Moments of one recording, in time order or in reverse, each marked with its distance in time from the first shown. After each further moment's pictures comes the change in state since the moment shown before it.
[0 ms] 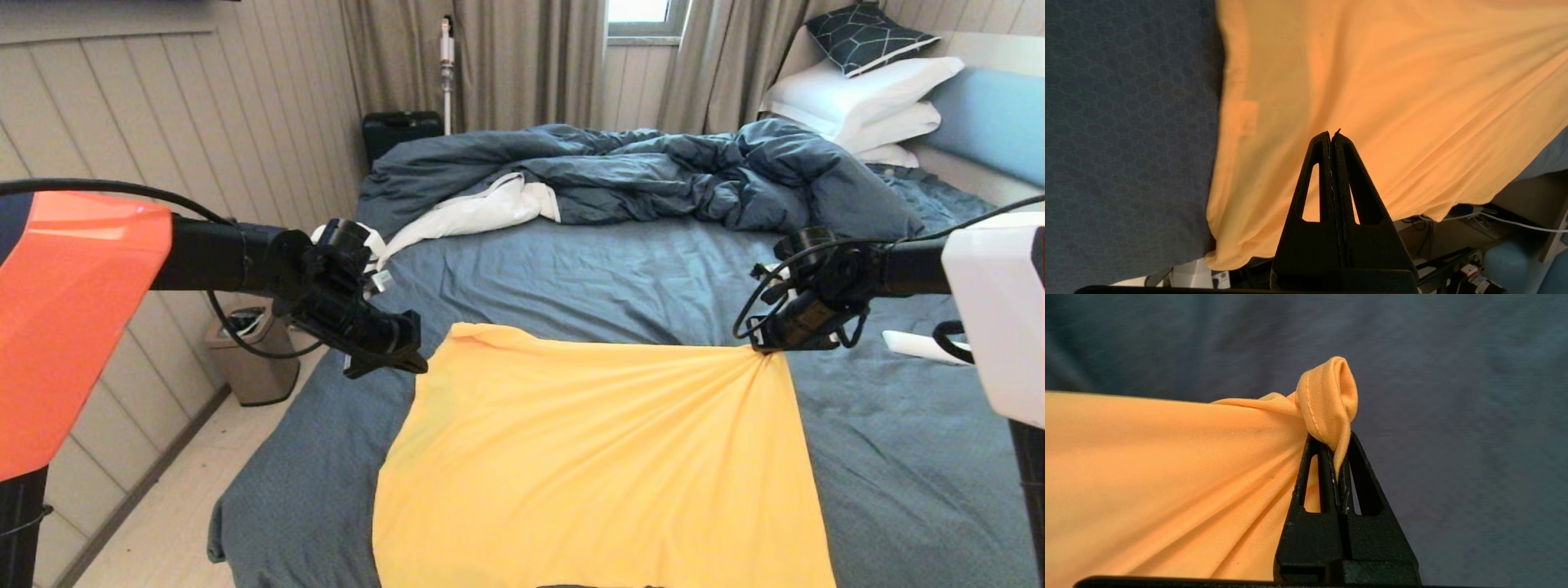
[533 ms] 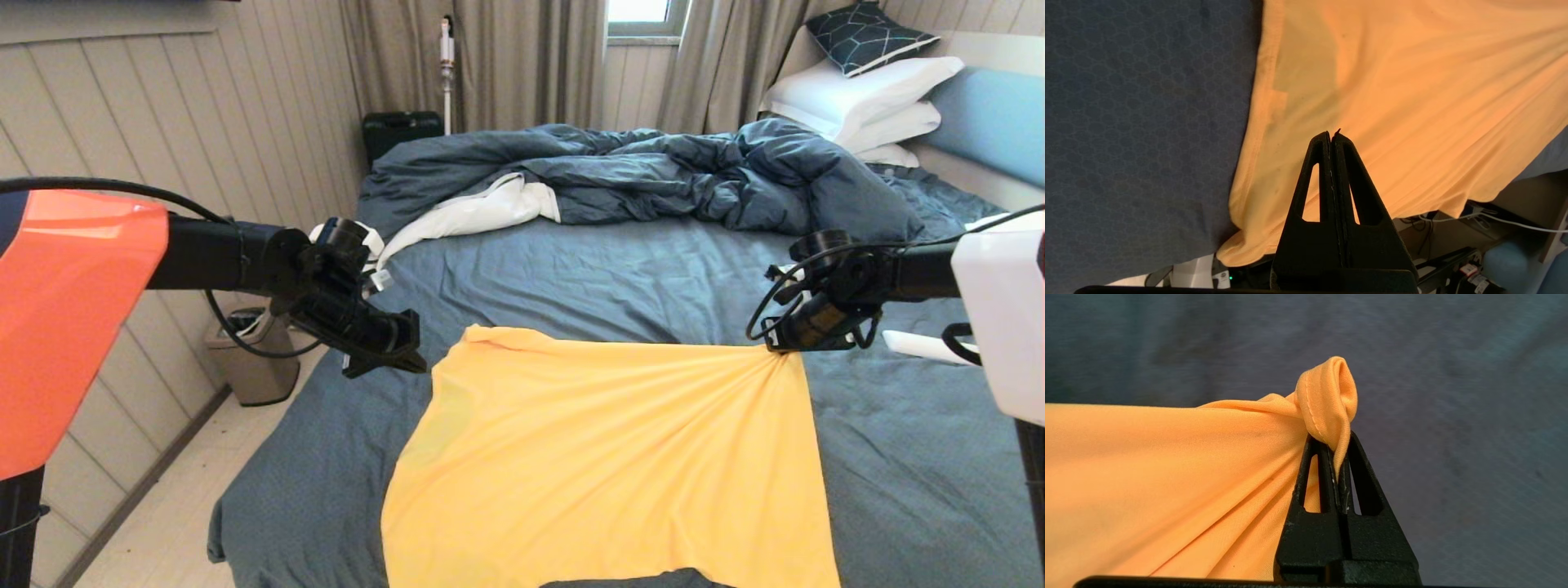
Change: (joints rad) left arm 0.000 -0.006 0.003 0.001 0.000 0.000; right arm -0.041 0.015 -0.001 -0.033 -0.033 -0.031
